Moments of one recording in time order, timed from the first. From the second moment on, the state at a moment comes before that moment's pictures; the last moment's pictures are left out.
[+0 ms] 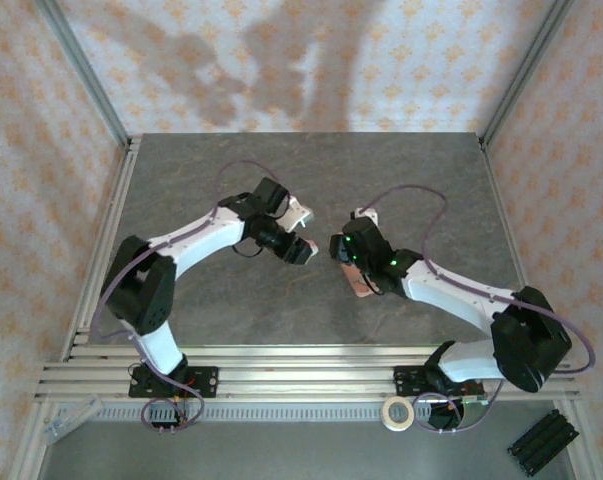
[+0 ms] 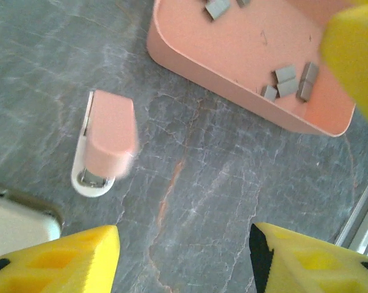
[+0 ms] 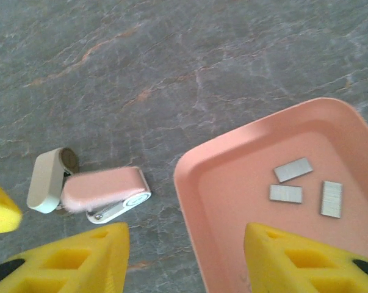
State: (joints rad) left arm -0.50 1.70 1.23 -0.64 0.46 0.00; right arm 0.71 1.33 0.78 -0.20 0.25 0.62
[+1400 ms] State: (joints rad) left arm -0.30 1.36 0.85 -0.38 0.36 -0.20; right arm 0.77 1.78 1.07 -0.20 0.08 0.68
